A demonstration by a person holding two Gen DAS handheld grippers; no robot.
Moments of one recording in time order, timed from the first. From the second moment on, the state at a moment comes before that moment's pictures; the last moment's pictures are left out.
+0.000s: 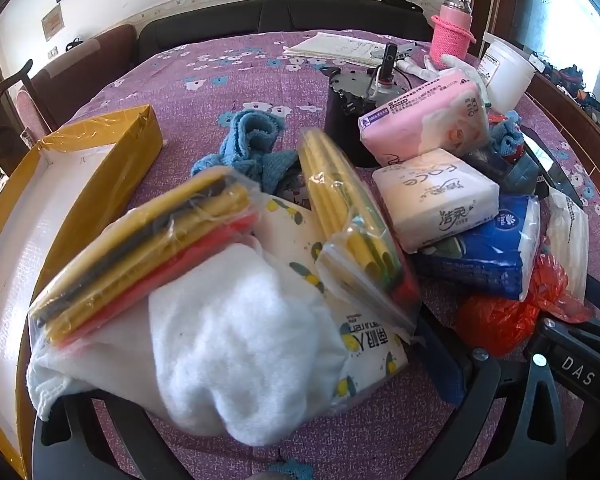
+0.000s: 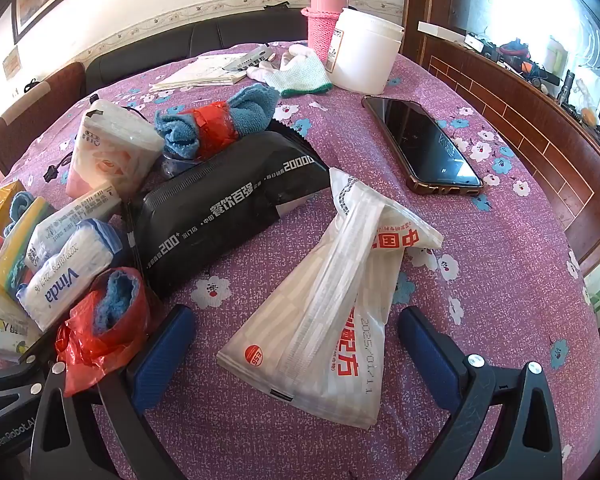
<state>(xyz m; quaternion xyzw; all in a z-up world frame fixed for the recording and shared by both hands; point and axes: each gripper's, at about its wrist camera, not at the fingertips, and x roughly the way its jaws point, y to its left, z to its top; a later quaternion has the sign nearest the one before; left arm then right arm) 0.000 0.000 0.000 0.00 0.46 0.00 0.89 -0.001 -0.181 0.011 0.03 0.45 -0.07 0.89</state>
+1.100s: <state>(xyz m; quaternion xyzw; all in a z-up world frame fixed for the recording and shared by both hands) -0.039 0.004 0.007 0.02 0.54 -0.03 0.84 -0.013 -0.179 0.014 0.02 0.50 -0.03 0.86</state>
